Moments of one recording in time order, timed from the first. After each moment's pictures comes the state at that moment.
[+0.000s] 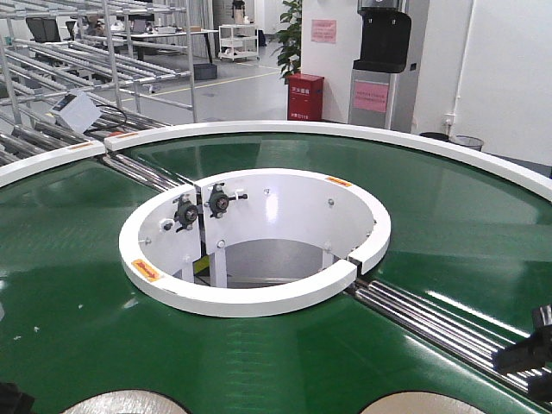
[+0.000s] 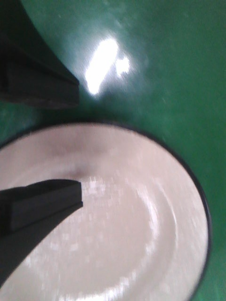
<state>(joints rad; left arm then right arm) 0.17 1.49 -0.97 -0.42 0.84 0.49 -0.38 1.47 -1.08 0.85 1.16 -0.50</state>
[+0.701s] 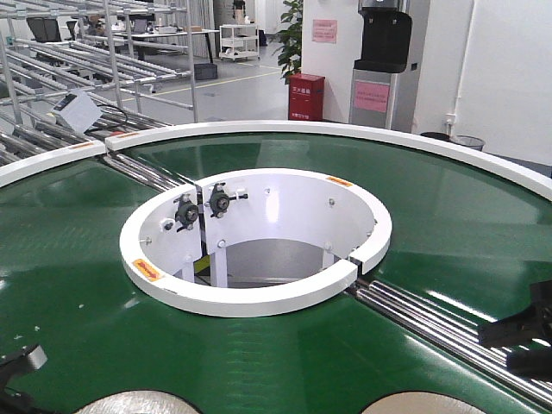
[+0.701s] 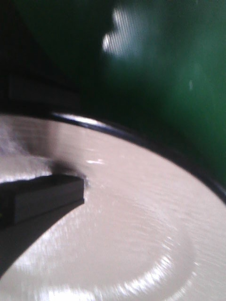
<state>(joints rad) 0.22 1.85 -1.00 -0.85 0.99 0.82 -0.38 1.47 -1.08 1.00 1.19 -0.54</state>
